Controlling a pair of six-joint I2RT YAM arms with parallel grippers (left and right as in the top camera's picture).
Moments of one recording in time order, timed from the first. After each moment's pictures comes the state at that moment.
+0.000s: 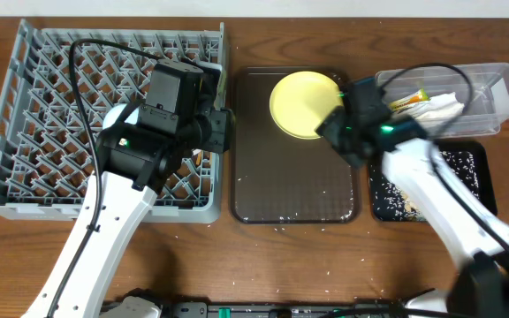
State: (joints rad) left arm -0.36 1.35 1.40 -0.93 0.08 -0.16; right arm 0.40 1.63 1.20 -0.66 0.06 1.13
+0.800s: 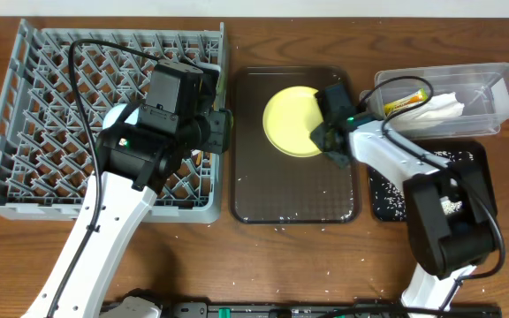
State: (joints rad) left arm -0.36 1.35 1.40 -0.93 0.07 -0.16; right arm 0.35 1.93 1.20 -0.54 0.07 1.15
